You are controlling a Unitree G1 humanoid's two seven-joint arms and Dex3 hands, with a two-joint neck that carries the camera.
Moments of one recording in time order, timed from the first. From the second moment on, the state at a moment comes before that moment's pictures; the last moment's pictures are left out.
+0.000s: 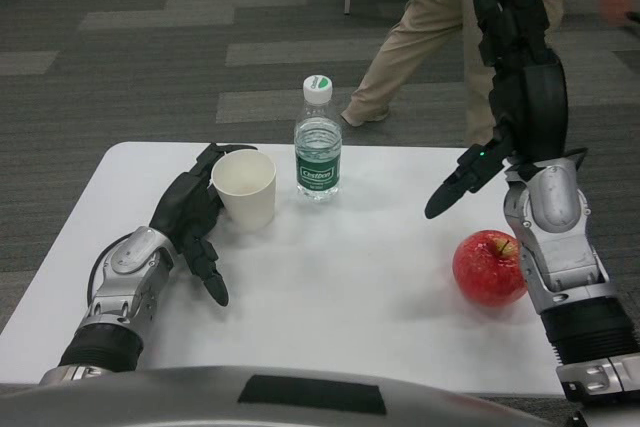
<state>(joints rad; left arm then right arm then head) -0.14 0.09 0.16 0.46 -0.14 -0.25 -0.46 -0.28 -0.38 0.11 0.05 0.24 -0.52 -0.07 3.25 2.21</state>
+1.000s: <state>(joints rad) -0.11 0.09 0.38 0.21 -0.14 -0.17 -0.45 -0.28 -0.38 0.11 0.05 0.24 -0.52 -0.08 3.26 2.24</state>
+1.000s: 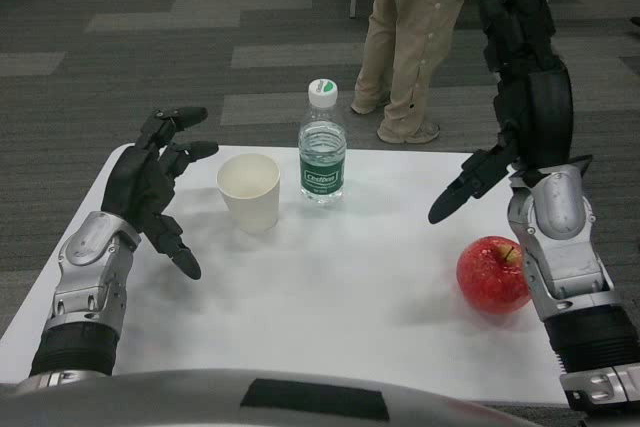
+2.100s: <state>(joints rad) -0.06 0.12 0.52 -0.35 -0.24 0.27 -0.46 -0.26 -0.39 0.11 0.05 0.24 -0.52 -0.08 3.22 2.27</state>
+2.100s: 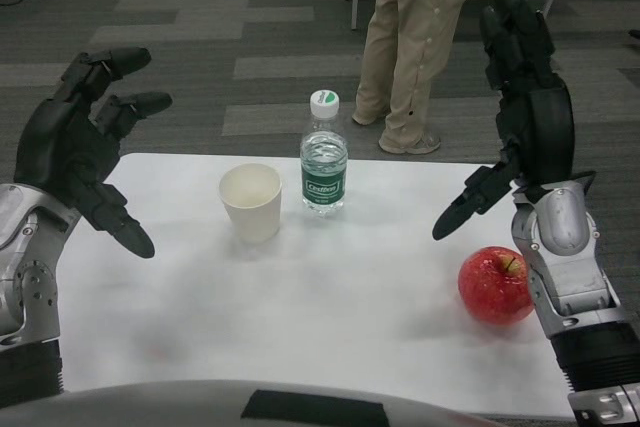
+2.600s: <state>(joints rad) -0.08 0.09 0.51 -0.35 -0.25 0.27 -0.46 -0.27 -0.39 0.12 0.09 0.24 -0.52 -0.08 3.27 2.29</state>
